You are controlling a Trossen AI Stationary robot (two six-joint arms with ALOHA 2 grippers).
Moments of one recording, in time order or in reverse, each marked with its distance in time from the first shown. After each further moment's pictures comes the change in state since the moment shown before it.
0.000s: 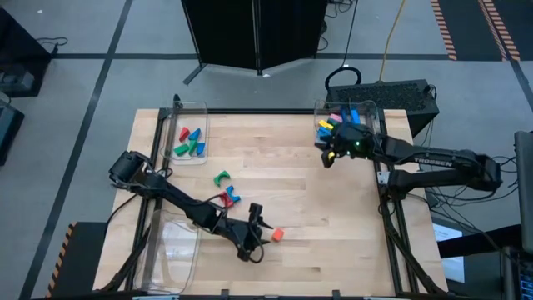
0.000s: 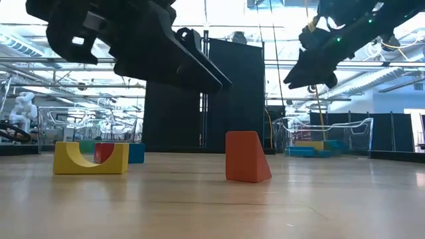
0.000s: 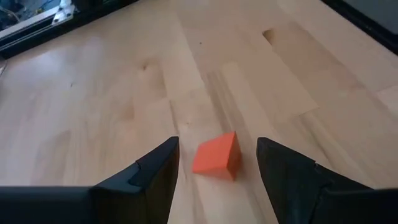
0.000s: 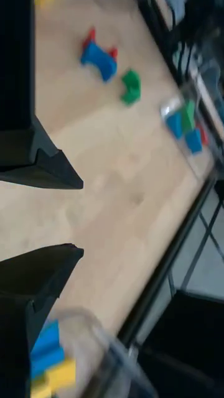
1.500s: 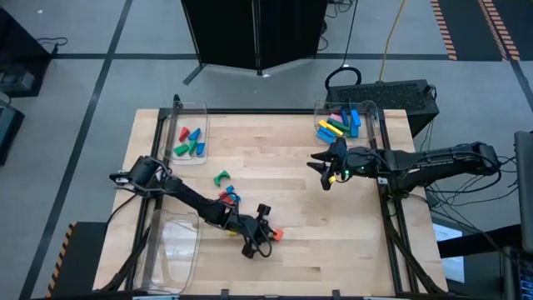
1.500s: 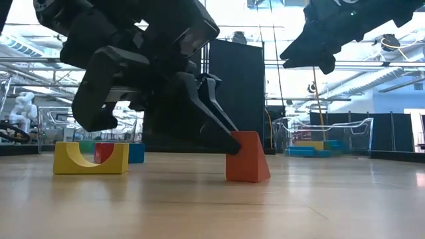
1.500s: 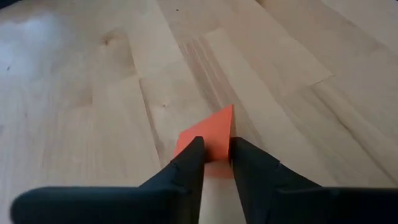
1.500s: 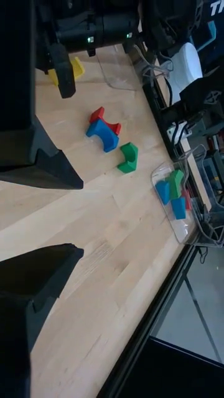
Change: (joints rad) left arm 0.077 0.155 0.005 0.121 0.178 0.042; right arm 0.354 0.000 0.000 0.102 0.166 0.065
